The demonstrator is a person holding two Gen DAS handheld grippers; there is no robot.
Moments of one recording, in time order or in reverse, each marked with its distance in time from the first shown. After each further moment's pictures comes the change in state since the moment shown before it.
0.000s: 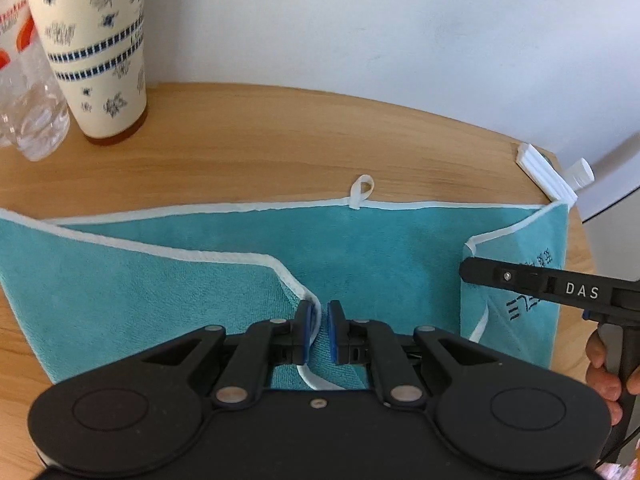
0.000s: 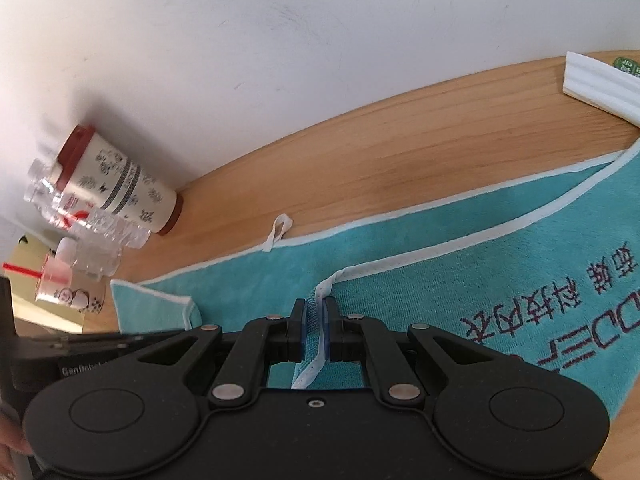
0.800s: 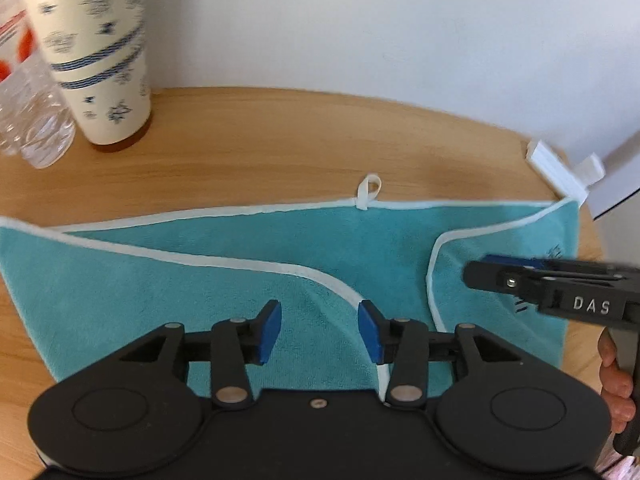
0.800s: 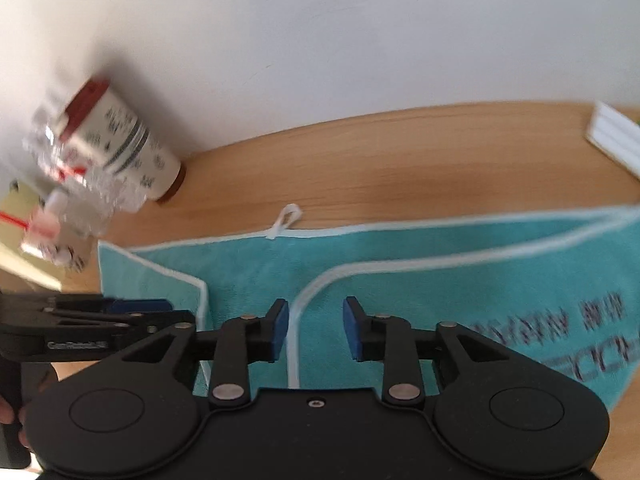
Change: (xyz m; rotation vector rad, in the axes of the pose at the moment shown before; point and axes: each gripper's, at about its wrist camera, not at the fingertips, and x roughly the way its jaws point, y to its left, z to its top) left arm 0.009 -0.011 0.006 0.056 0.031 0.084; right arm 0.010 0.029 0.004 -0.212 0.072 -0.051
